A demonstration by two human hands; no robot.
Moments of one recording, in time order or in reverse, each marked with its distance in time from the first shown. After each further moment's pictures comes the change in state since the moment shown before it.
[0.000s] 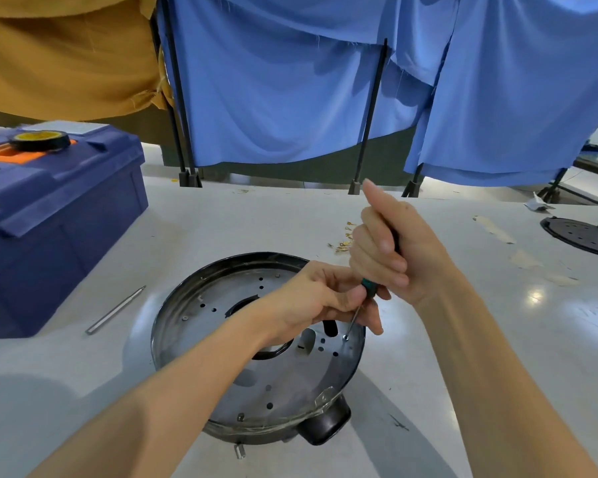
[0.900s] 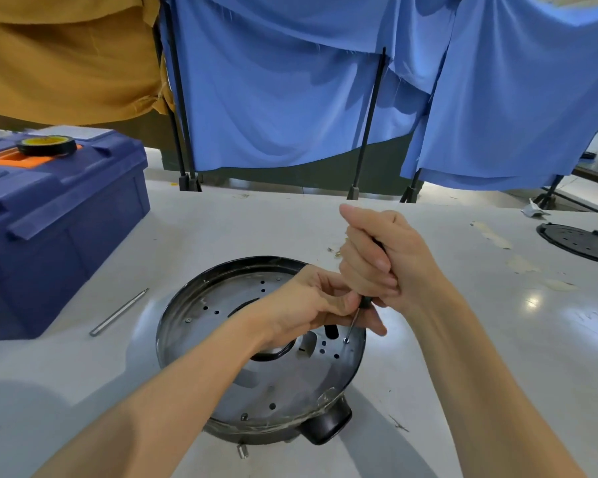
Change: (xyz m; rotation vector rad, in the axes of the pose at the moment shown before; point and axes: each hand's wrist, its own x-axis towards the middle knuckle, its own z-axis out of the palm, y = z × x) left_hand -0.002 -0.006 -0.010 -0.052 -0.039 0.013; right_hand 0.003 0.006 0.012 -0.039 0.021 -0.021
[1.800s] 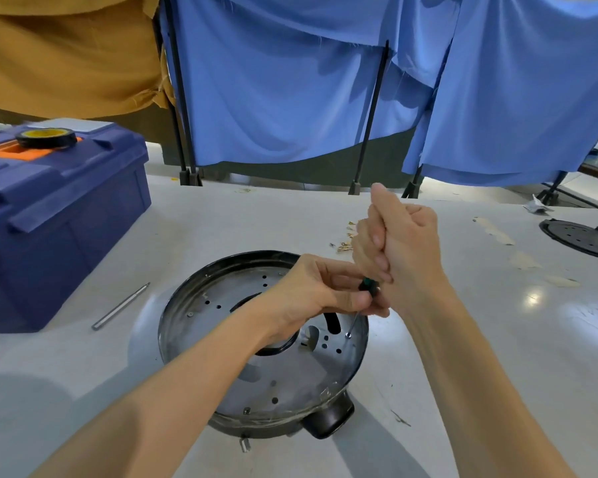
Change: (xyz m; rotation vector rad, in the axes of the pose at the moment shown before) left_hand 0.002 0.001 0.000 0.002 0.109 0.045; right_hand -0.001 0.002 0.018 -0.119 0.514 -0.186
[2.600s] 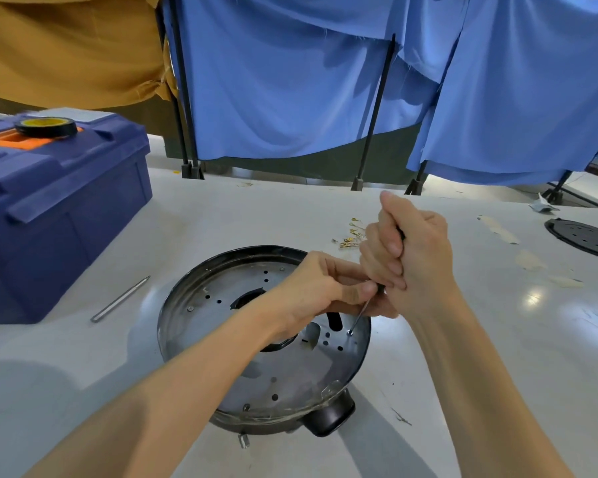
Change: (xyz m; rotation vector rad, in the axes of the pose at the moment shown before) left_hand 0.001 0.002 0.006 0.019 0.068 -0.070; right_hand -0.003 0.006 -0.011 0.111 -0.069 0.049
